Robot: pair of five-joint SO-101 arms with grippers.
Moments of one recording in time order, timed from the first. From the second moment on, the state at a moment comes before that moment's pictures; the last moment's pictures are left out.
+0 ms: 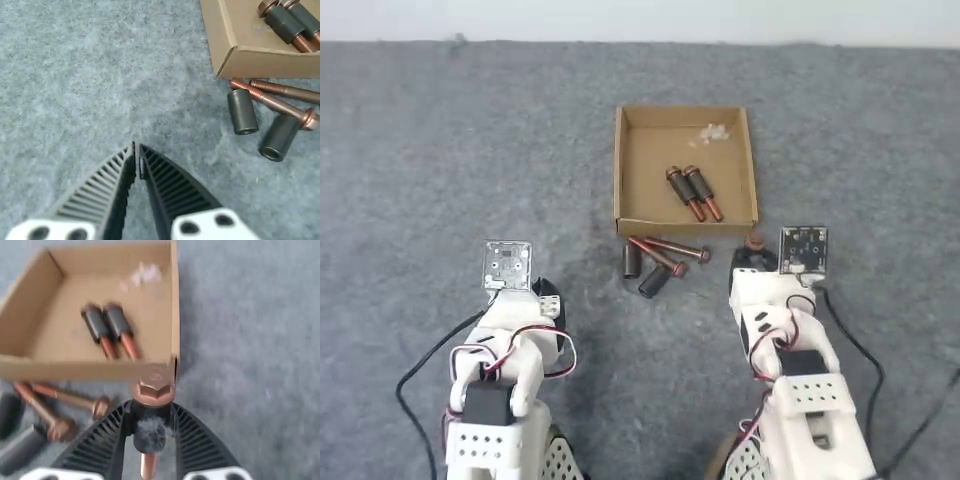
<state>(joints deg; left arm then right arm) -2.1 -103.2 97.3 62.7 7.9 -8.4 -61.1 90.8 15.2 -6.4</state>
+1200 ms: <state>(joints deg) -2.1 -103.2 97.3 62.7 7.9 -8.4 -11.5 16.4 66.3 2.8</state>
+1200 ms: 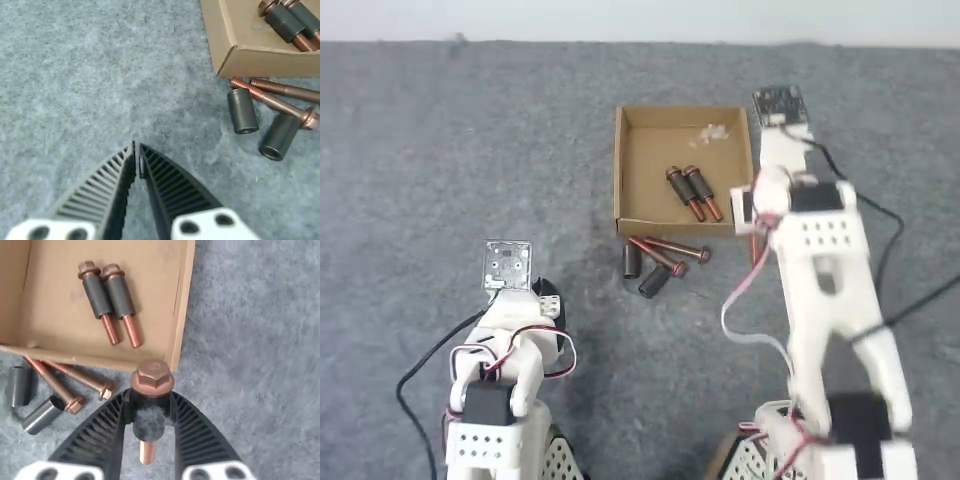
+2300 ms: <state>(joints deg) -2.1 -103.2 97.3 62.7 7.9 -10.1 40.0 -32.4 72.3 7.8</state>
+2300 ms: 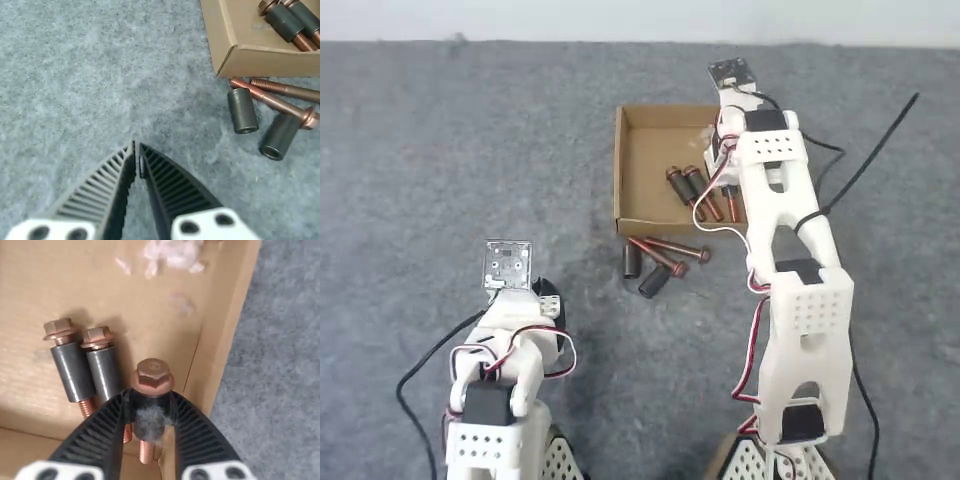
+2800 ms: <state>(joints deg) -2.1 -103.2 97.3 62.7 7.9 -10.1 39.9 -34.5 72.2 7.8</state>
